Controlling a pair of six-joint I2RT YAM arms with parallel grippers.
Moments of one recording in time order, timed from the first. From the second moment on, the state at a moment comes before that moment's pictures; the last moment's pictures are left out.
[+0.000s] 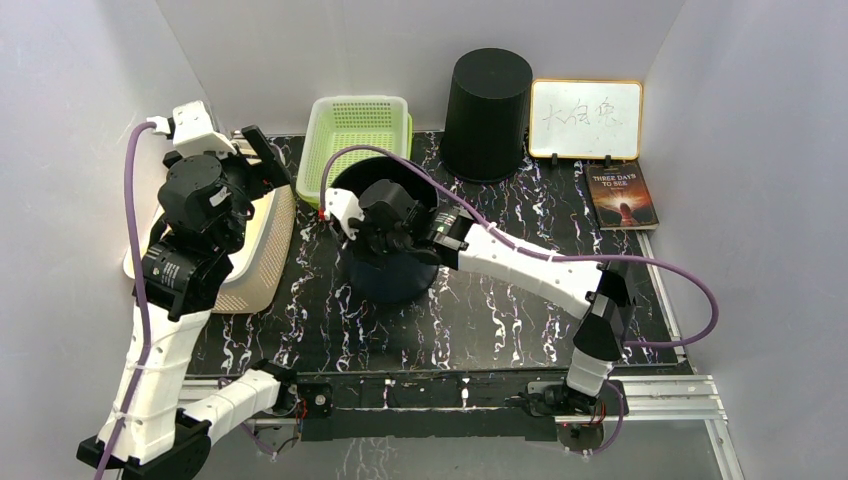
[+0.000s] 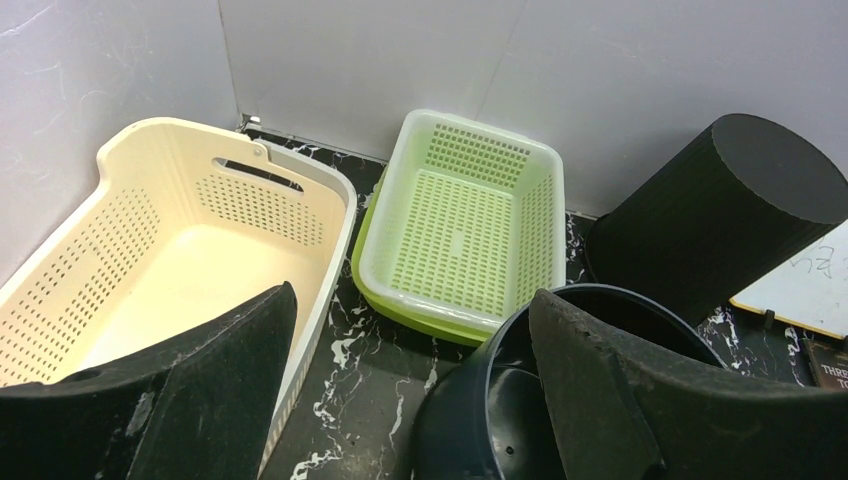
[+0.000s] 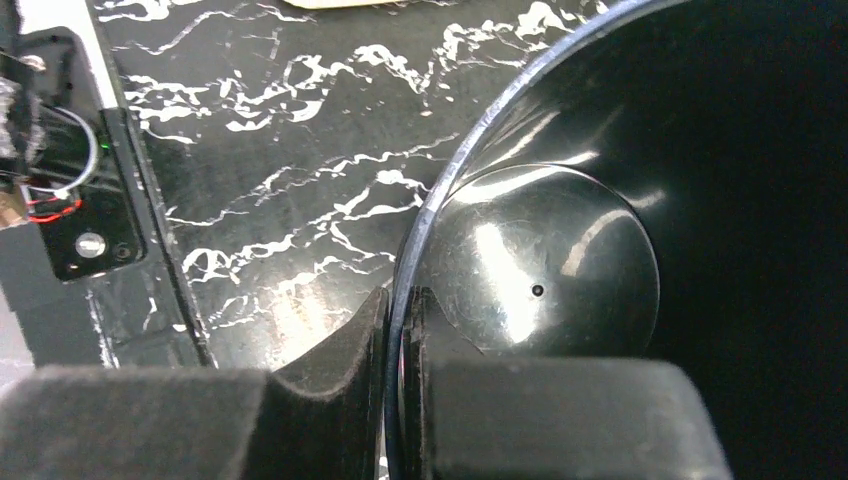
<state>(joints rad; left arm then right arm) -0.38 0.97 1.52 -0.68 -0.54 -0.26 1.06 1.74 1.71 -0.59 -0.10 -0.18</state>
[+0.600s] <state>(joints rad) -0.38 0.97 1.65 -0.74 -0.54 -0.25 0.82 1.51 1.33 0.02 -0.49 0.31</state>
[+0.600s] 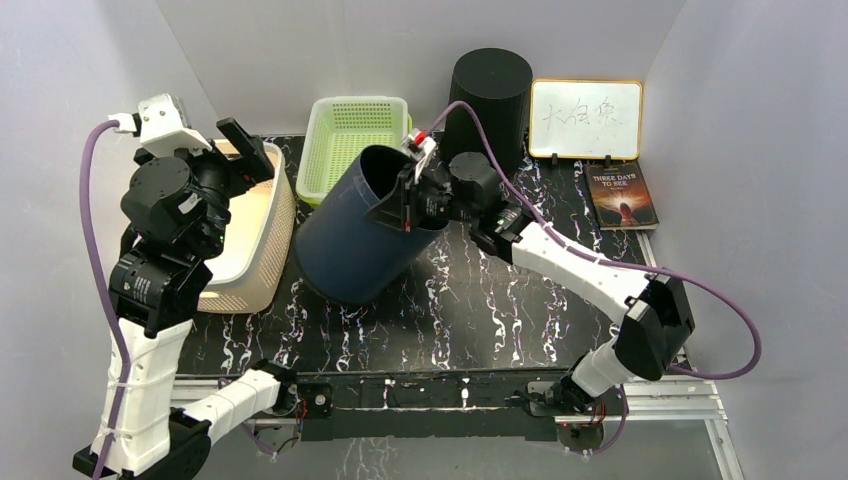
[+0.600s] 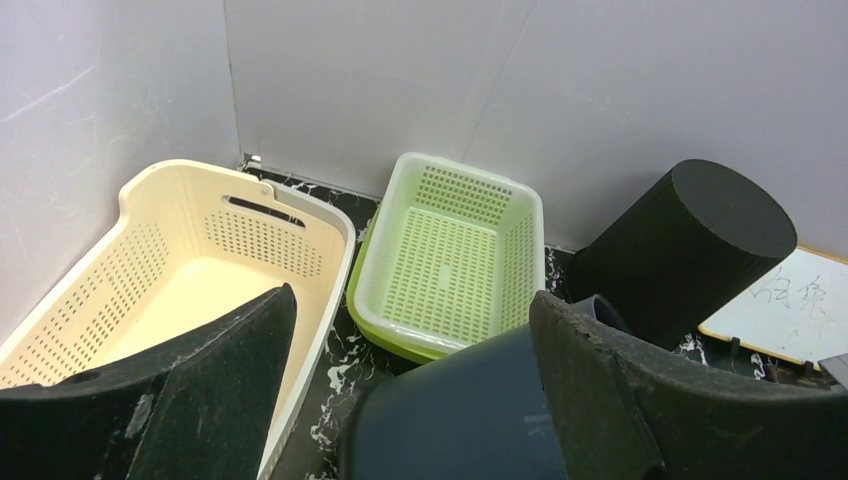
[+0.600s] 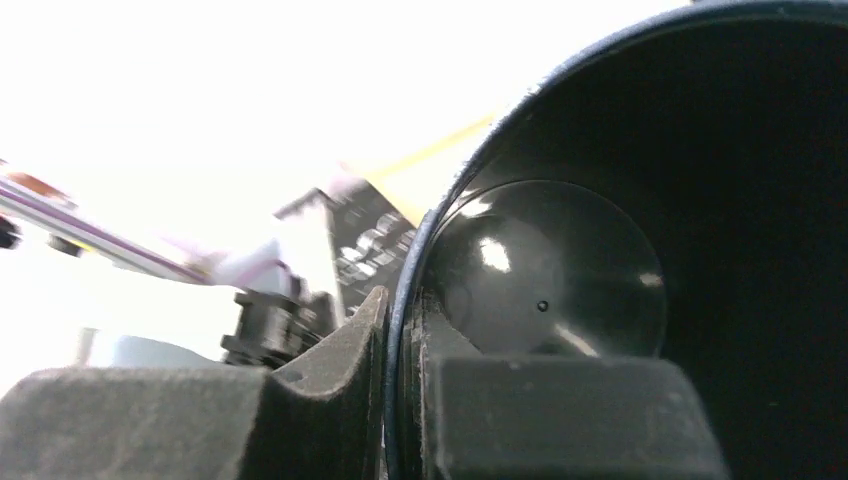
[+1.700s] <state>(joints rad) -0.38 1.07 1.82 -0.82 -0.52 -0.21 0.68 1.76 0.64 1.48 -0.54 1.53</state>
